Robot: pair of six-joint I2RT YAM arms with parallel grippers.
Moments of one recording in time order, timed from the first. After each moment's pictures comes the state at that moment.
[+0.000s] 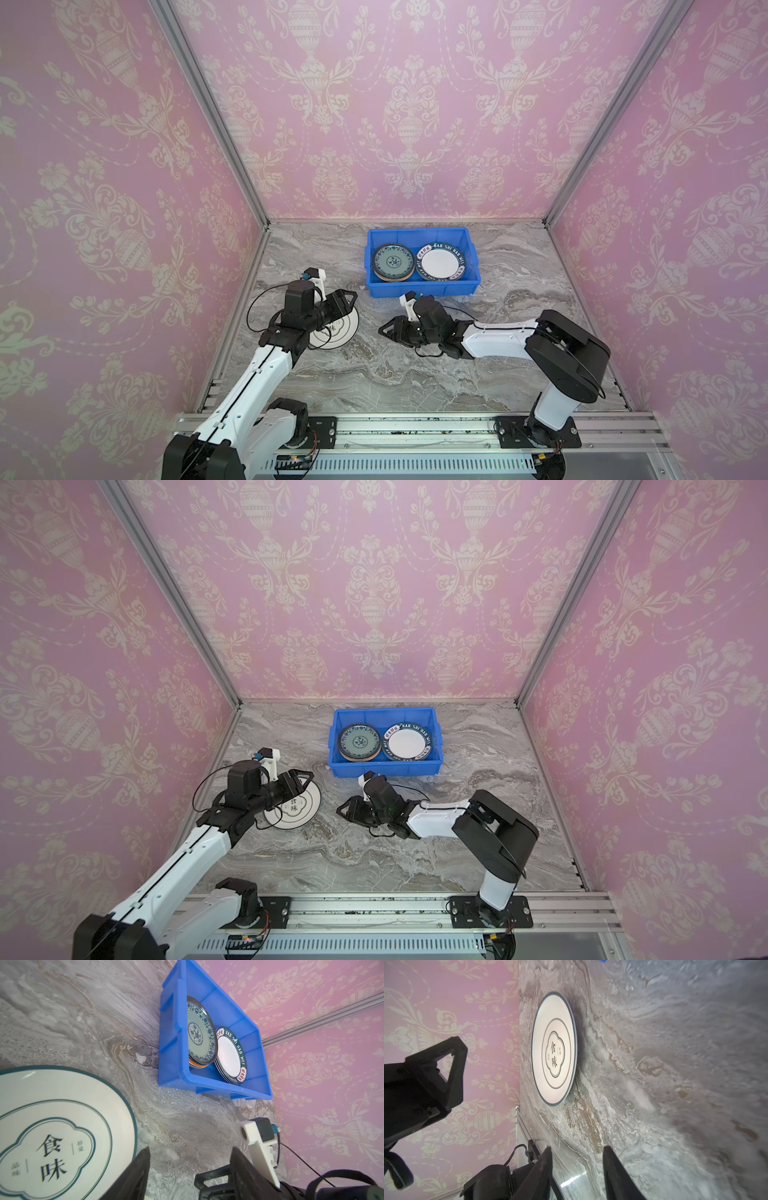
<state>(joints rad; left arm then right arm) -0.14 0.92 0.55 -0.19 0.39 -0.72 0.89 1.77 0.81 0.39 -0.30 1.14</state>
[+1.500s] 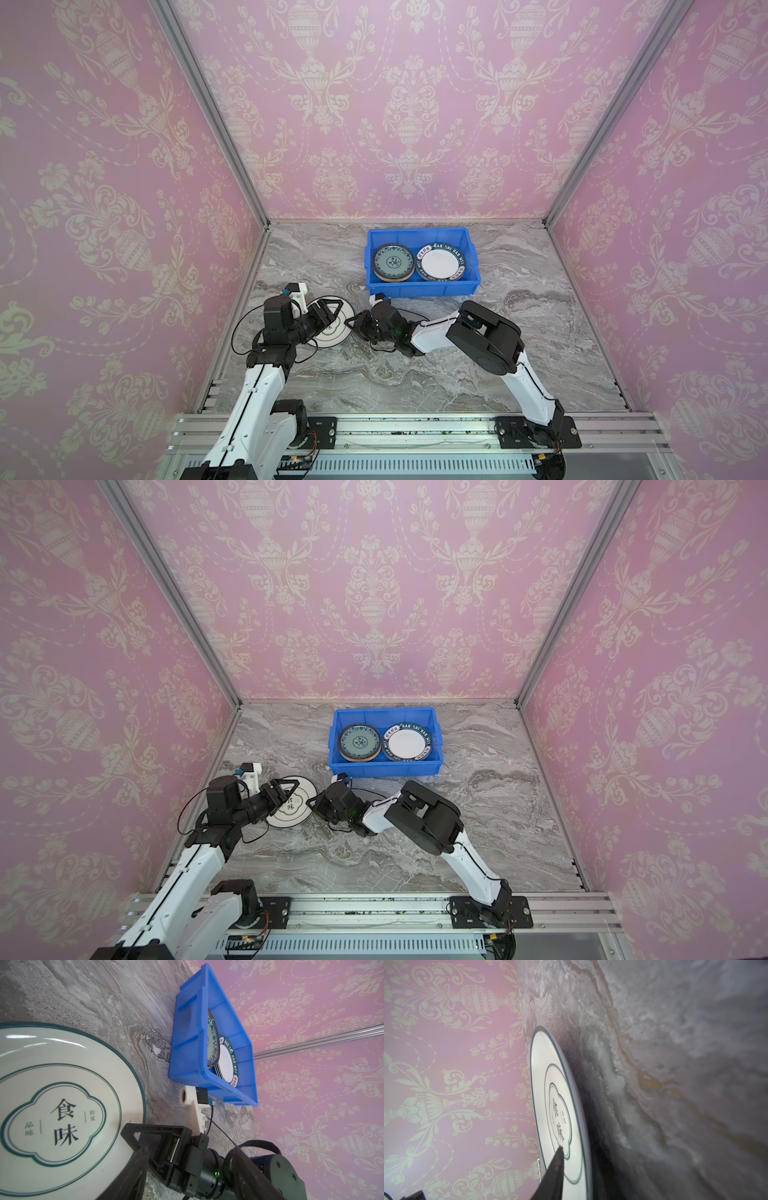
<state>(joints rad) 0.06 0.84 0.43 -0.16 0.60 -0.76 0.97 2.26 1.21 0.62 -0.13 1.42</state>
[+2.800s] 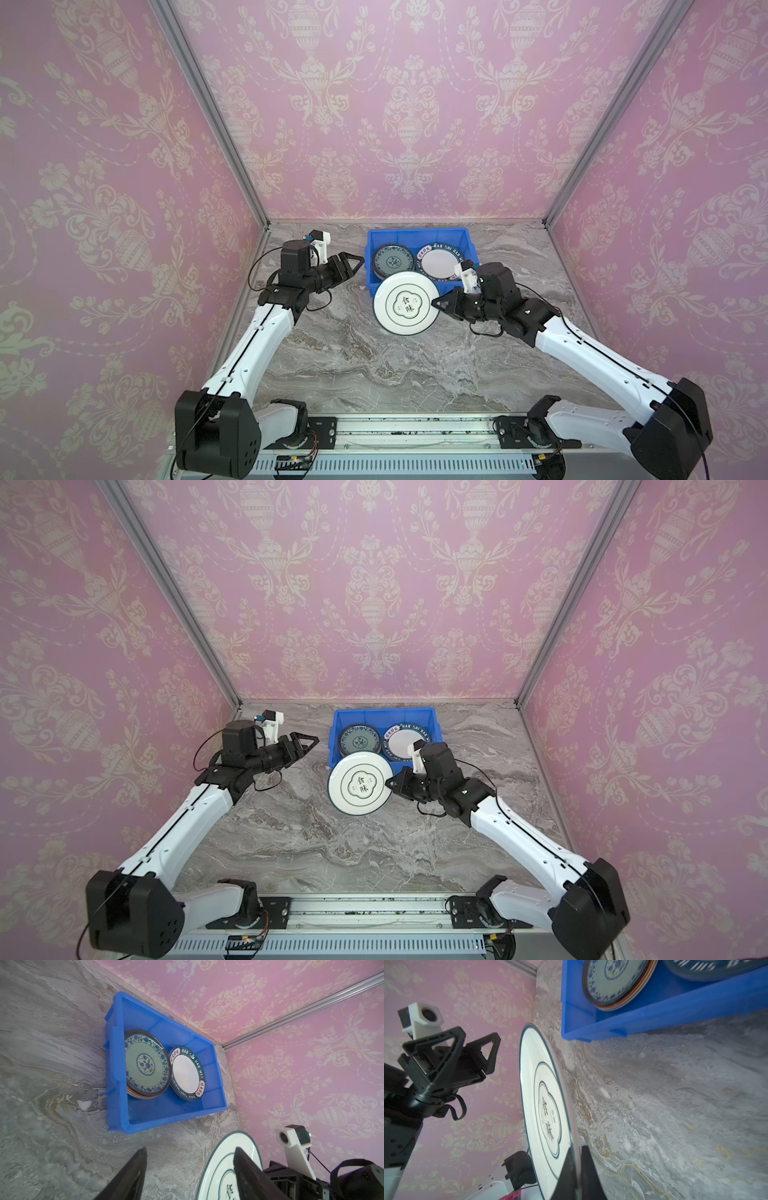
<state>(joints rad) -0.15 1.26 0.99 -0.22 0.60 -0.69 0.50 1.16 0.93 -0.39 -0.38 0.88</state>
